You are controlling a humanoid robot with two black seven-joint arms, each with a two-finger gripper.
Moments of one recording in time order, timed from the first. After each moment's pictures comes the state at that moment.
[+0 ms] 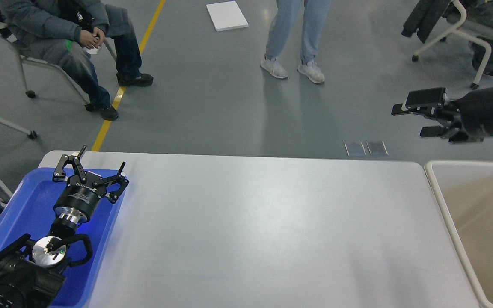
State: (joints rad) left arm -0.51 0.28 -1.02 -0.34 -0.22 -0.79 -0.19; right arm 1.64 -0.95 -0.41 1.19 -0.52 0.48 0.13
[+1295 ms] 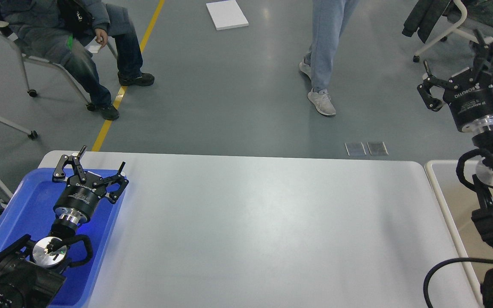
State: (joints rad) left arm -0.51 0.28 -1.02 -0.35 -0.22 -0.79 -0.19; right arm 0.62 -0.23 1.62 0.80 -0.50 0.37 0.20
